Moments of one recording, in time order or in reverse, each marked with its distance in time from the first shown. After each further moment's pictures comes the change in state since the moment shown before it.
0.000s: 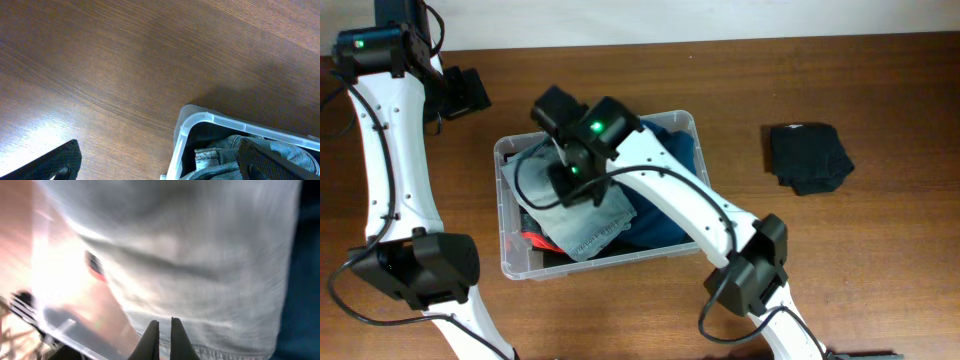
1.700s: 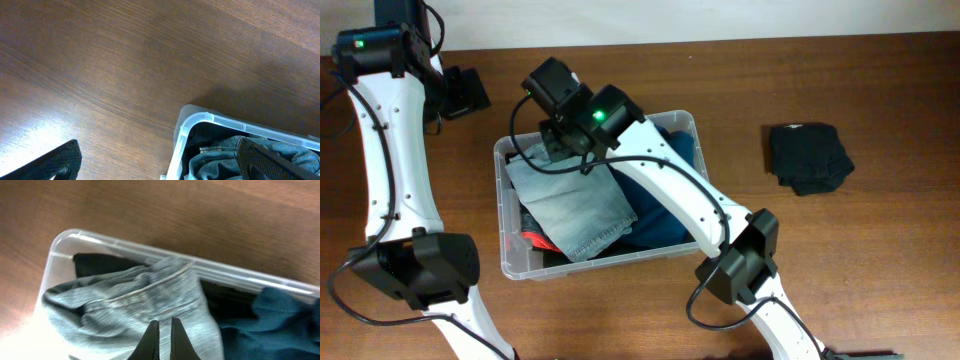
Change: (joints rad) left arm 0.000 0.000 0.000 0.000 0.000 0.000; right arm -0.036 0.088 0.121 0.226 0.281 0.027
